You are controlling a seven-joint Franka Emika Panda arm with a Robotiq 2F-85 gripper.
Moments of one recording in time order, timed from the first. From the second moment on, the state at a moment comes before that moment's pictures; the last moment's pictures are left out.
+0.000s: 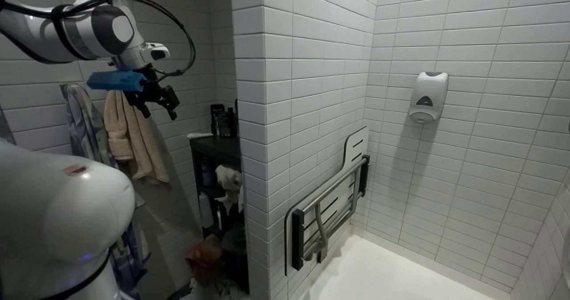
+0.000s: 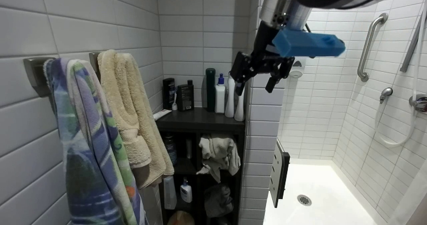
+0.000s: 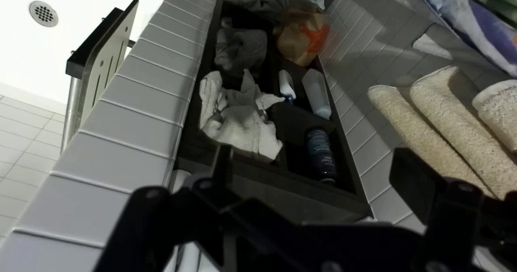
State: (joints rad) arm 0.20 -0.55 0.41 -2.58 0.13 2.43 0.29
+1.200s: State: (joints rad) arm 0.19 -0.29 0.37 -2.59 -0.02 2.87 0.28
